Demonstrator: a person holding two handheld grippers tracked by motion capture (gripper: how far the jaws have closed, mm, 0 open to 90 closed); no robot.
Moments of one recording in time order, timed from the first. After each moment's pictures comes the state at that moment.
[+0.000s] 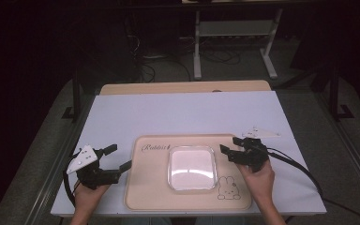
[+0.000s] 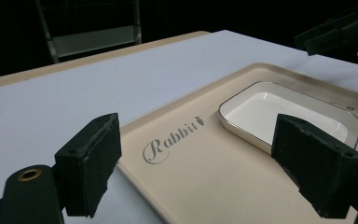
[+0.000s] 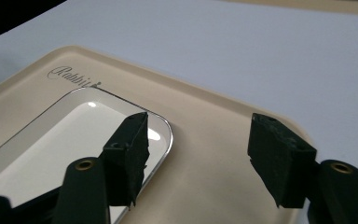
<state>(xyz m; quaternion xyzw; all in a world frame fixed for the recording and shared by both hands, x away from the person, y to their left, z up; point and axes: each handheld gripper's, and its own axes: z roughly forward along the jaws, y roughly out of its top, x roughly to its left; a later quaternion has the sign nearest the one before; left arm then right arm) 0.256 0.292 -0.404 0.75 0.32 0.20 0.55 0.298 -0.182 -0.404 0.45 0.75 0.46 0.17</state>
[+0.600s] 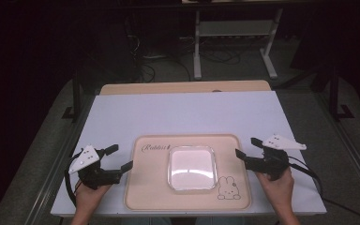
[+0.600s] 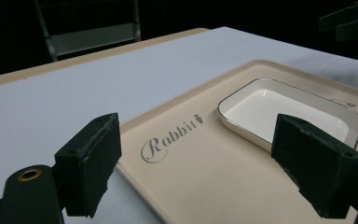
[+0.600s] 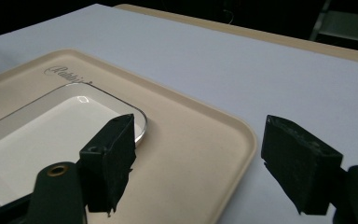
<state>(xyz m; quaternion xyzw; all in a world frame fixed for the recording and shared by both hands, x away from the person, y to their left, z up) 0.256 0.290 -0.405 0.75 0.32 0.20 0.54 0.272 -0.226 -0.402 0.42 0.74 0.47 0.22</state>
